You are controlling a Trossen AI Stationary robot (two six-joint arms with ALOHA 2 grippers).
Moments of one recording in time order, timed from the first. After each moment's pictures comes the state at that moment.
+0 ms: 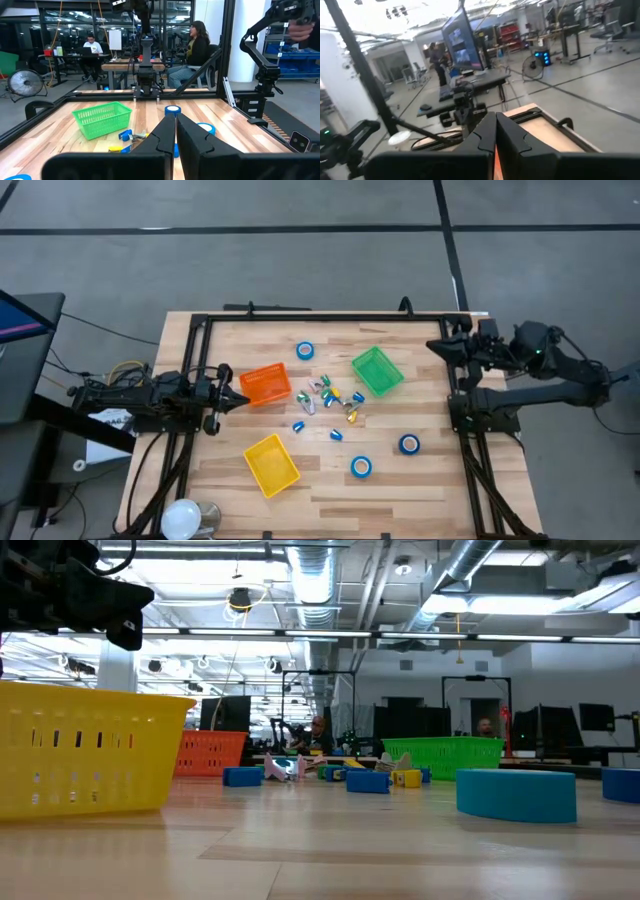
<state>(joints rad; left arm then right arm) -0.02 0.03 0.01 0.11 0.04 0.00 -0.04 0.50 0.87 -0.32 0.12 0.25</state>
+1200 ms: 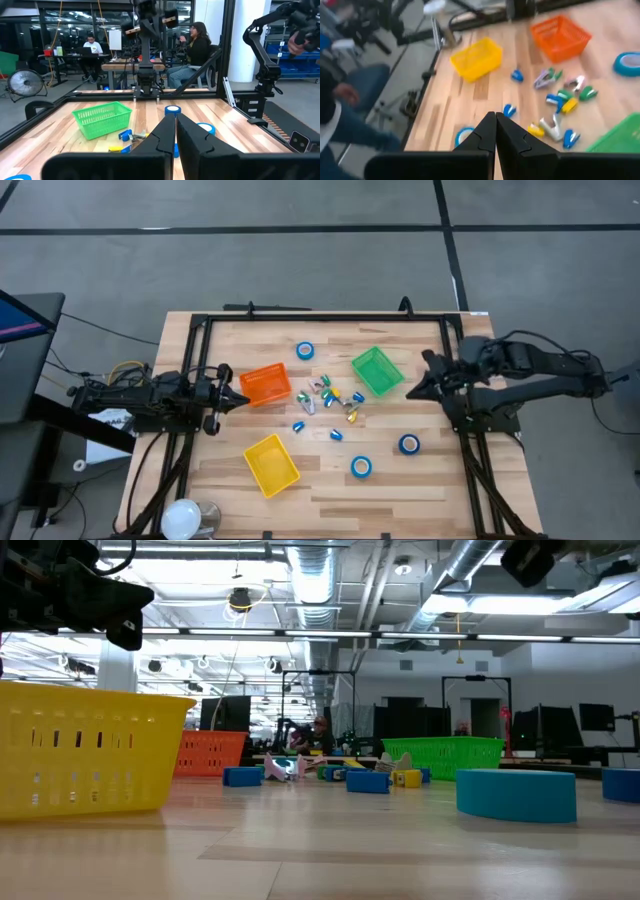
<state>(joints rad) -0.02 0.03 0.01 0.11 0.04 0.00 0.02 0.70 0.88 -0.70 -0.22 0.20</state>
